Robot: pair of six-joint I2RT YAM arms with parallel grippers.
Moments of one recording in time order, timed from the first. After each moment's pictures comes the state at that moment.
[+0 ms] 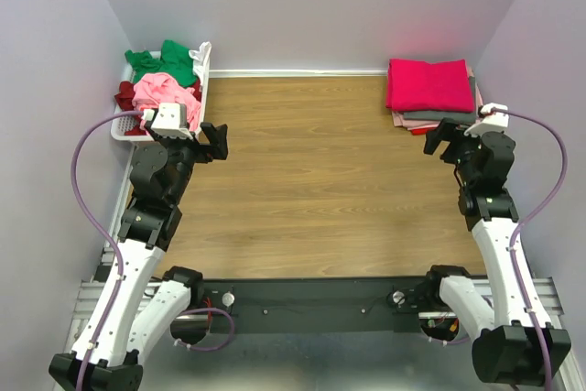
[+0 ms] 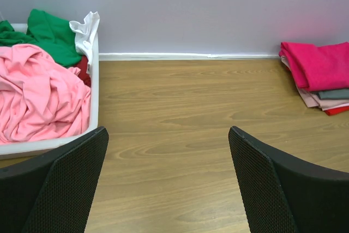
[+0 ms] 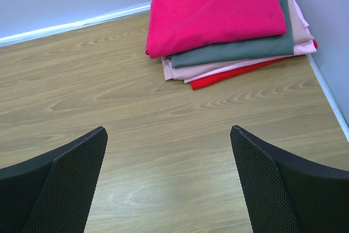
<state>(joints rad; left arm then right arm) -0.24 0.71 0.83 -0.11 -0.05 -0.17 -0.08 0.84 0.74 -0.11 -0.02 0.16</state>
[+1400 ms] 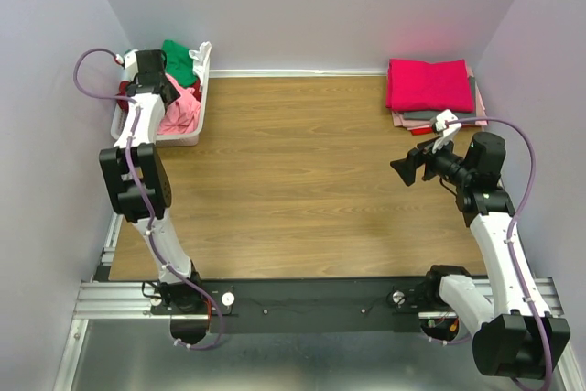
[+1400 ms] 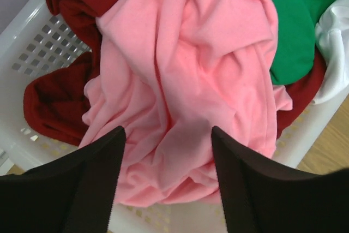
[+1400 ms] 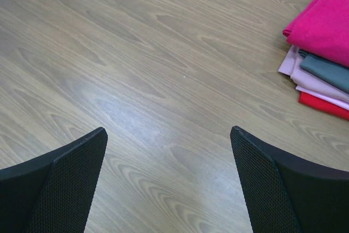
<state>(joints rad) 0.17 1.93 1.67 -0.45 -0.32 -0.47 -0.08 0.89 0.73 -0.23 -0.67 -0.24</state>
